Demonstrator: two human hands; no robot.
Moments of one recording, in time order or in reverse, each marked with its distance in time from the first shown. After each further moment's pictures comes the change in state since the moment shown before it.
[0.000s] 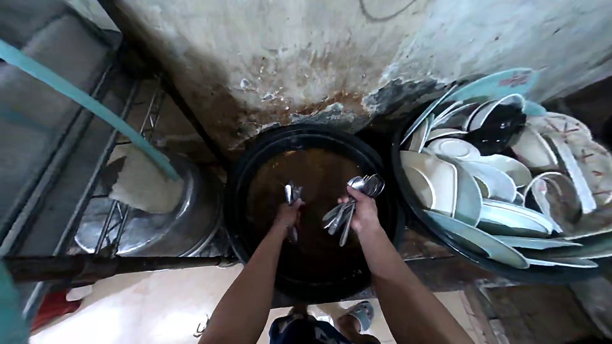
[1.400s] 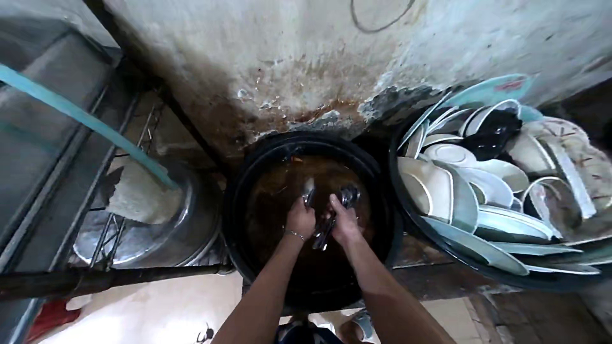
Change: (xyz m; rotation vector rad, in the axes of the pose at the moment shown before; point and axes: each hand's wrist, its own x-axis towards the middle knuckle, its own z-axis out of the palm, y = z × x) left_hand -0.062 0.063 0.034 0.525 0.082 0.195; right_hand -0.007 0.033 0.006 -0.163 -0.106 0.021
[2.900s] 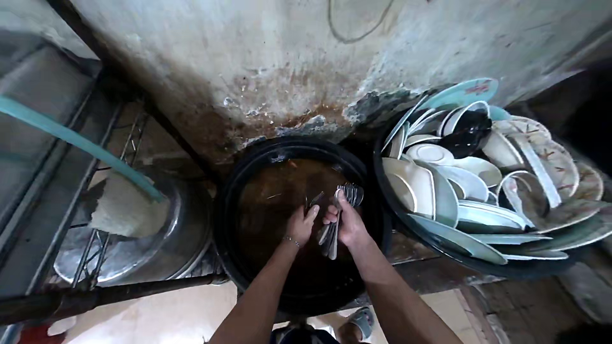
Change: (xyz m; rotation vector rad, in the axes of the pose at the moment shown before) left_hand 0.005 -0.016 0.021 -0.159 -0.140 0.082; right_hand -0.008 -0.035 -0.019 0.155 -0.094 0.164
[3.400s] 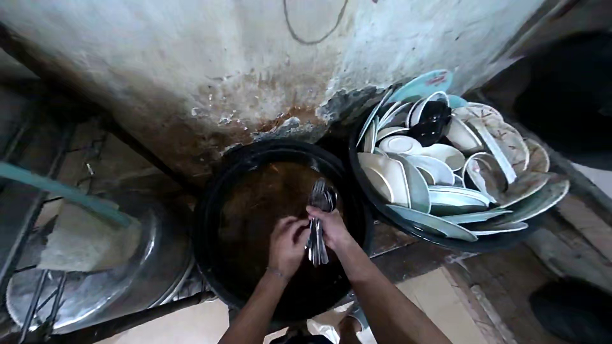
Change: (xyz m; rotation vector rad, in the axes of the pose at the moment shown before) left_hand -0.033 -0.021 0.013 0.208 0.228 0.496; right_hand -0.018 0.005 -0.002 -0.262 0.078 -0.107
